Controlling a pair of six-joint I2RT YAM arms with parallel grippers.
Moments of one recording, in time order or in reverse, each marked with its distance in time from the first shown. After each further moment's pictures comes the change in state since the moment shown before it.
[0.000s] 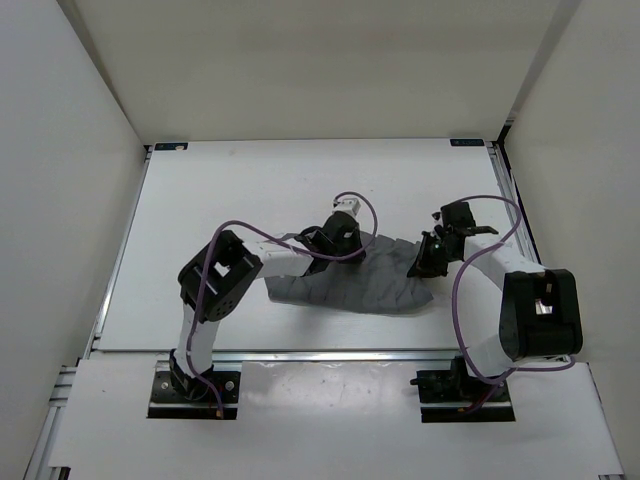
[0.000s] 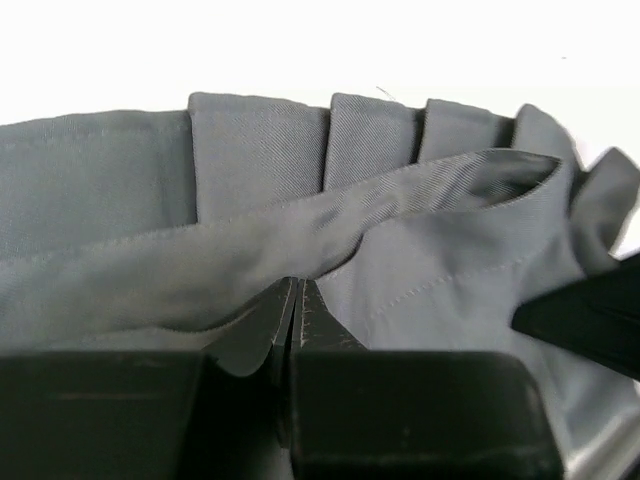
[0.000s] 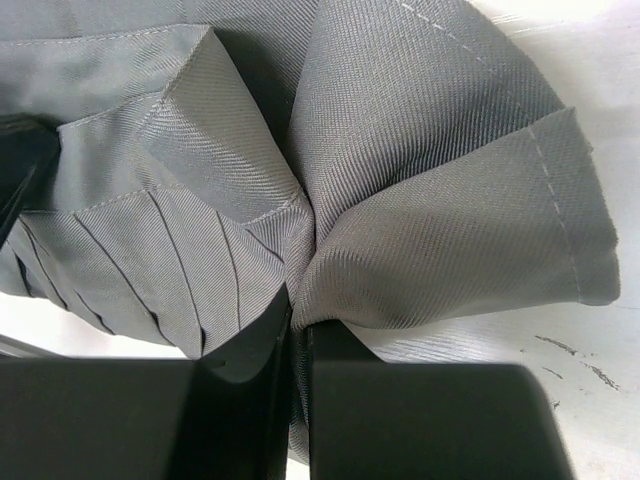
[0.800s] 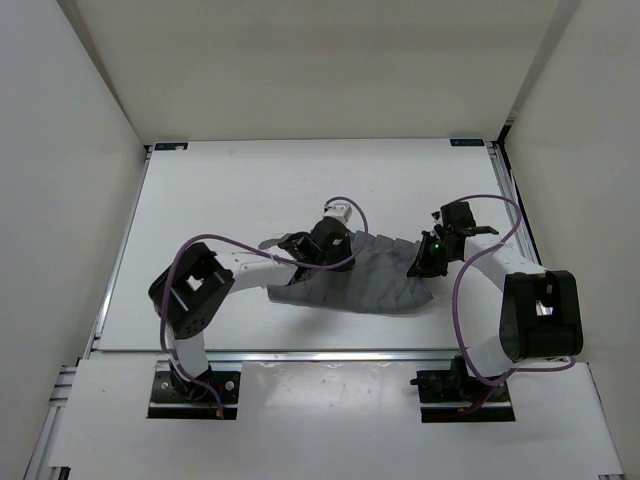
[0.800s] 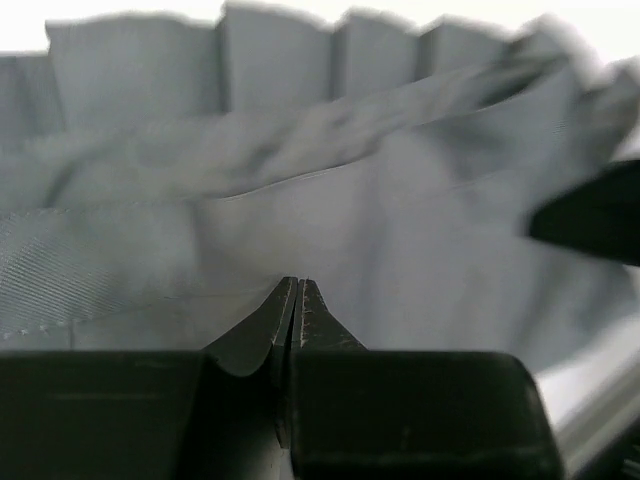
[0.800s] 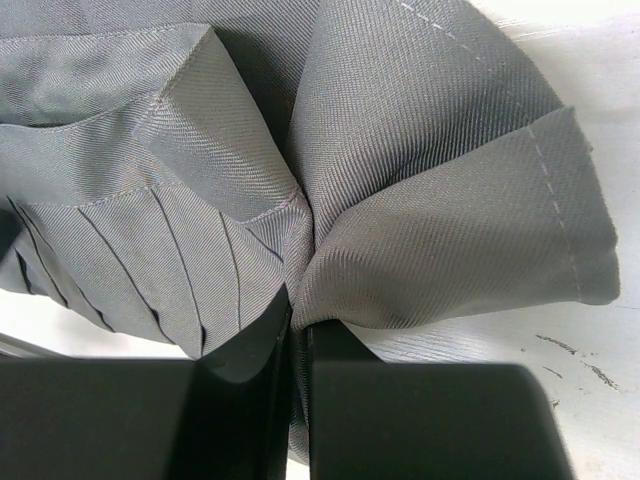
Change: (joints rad) left arm -0.026 -0.209 -0.134 -0.084 -0.031 0.046; right arm 0.000 -0.011 0.000 0.000 0.000 -0.007
